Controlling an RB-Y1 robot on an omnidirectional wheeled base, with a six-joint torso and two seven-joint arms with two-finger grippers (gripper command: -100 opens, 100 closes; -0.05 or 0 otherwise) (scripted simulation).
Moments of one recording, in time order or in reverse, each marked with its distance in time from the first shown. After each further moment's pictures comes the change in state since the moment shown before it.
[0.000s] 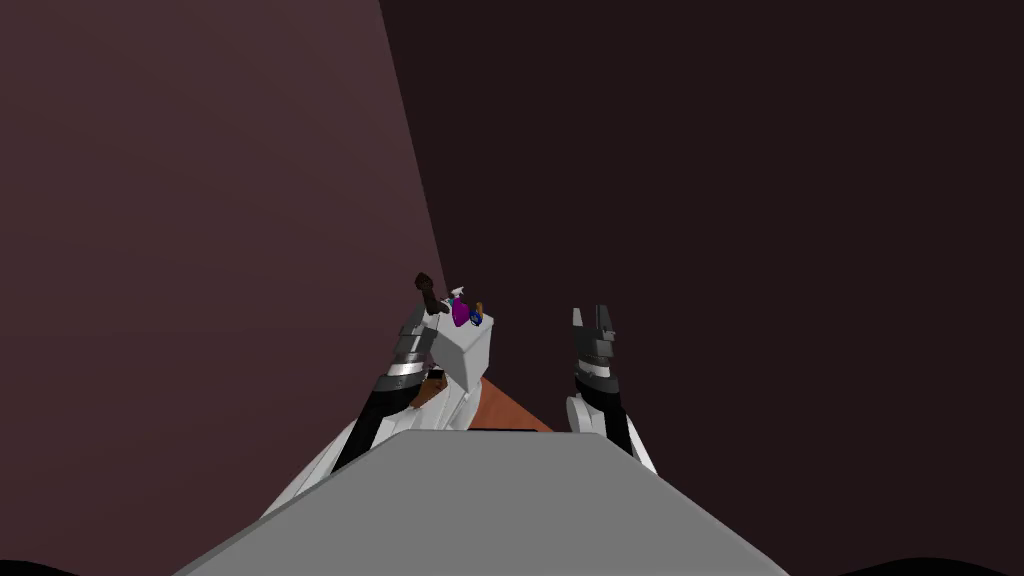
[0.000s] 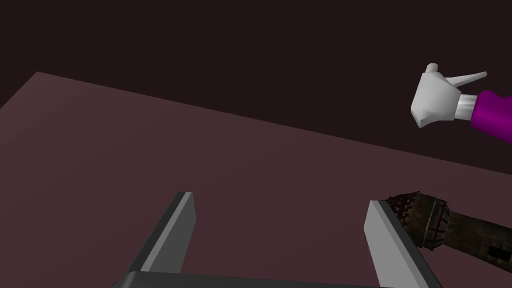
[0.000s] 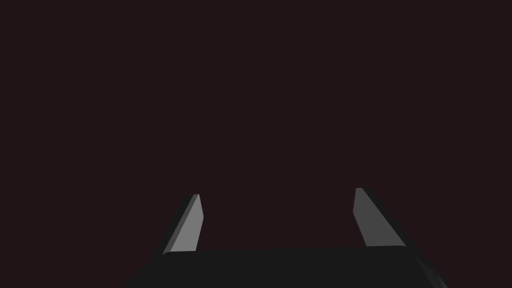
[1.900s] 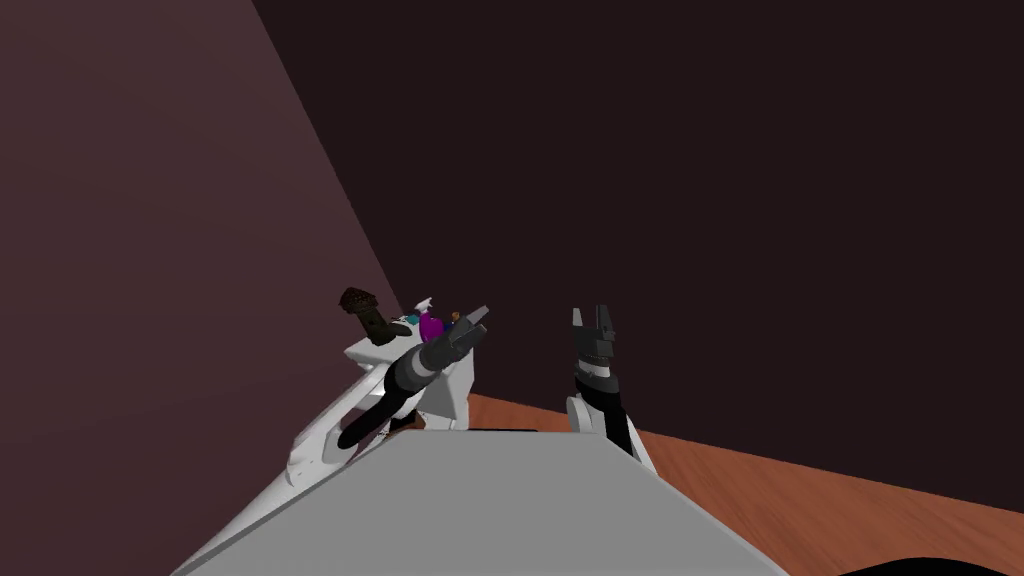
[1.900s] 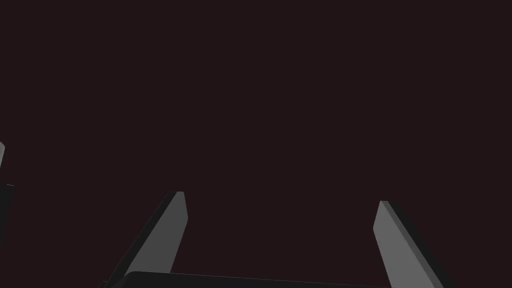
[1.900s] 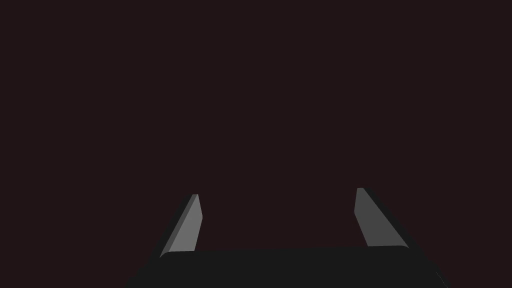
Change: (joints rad) left arm -0.302 0.512 -0.172 -0.074 -0.453 -0.276 0.078; right arm 0.000 0.000 0.000 0.000 0.000 0.000 0.000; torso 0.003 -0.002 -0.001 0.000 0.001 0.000
